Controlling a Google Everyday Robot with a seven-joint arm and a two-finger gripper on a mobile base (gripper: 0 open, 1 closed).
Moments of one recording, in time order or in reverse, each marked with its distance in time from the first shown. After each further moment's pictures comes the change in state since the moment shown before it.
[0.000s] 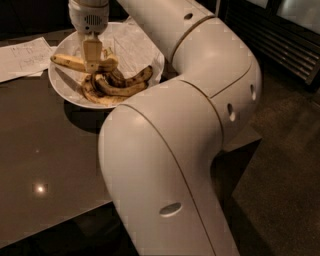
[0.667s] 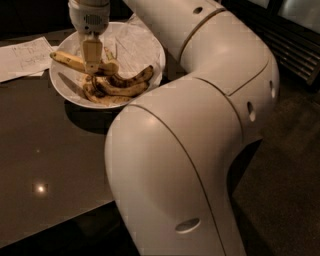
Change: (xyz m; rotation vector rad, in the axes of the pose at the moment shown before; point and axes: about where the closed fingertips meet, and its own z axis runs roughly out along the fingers) arm -0.001 0.013 -0.008 0.007 0.012 0.046
